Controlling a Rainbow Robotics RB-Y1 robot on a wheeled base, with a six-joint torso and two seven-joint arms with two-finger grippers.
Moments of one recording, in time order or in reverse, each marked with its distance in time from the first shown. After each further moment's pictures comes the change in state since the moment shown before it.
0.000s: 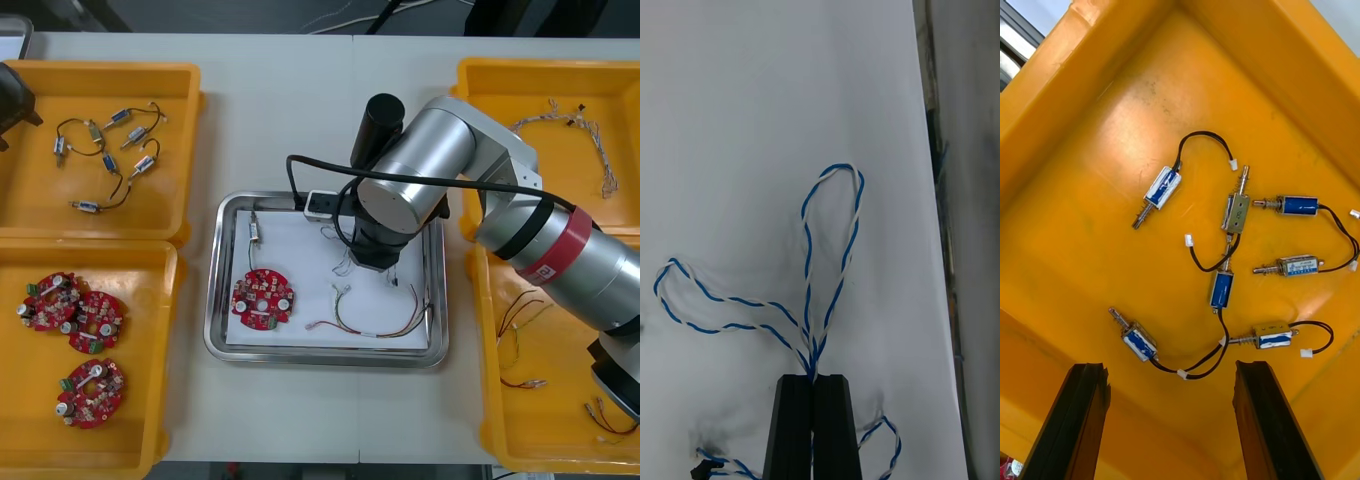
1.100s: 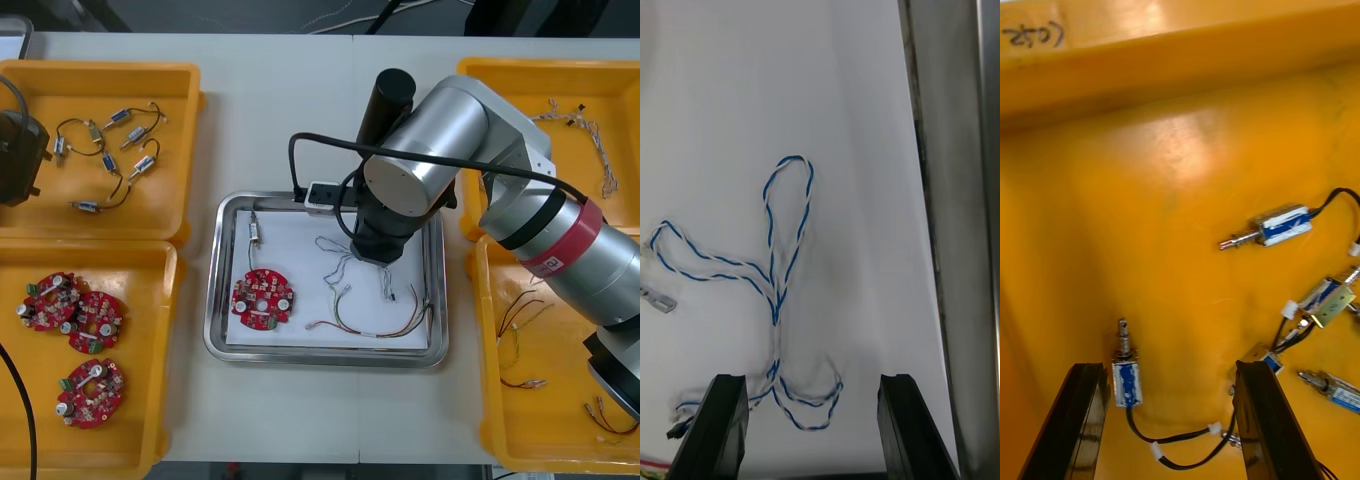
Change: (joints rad) right arm 0.000 0.006 -0.082 -0.056 -0.035 0.100 0.025; left arm 0.082 -0.160 0.061 0.071 -0.208 -0.116 0.505
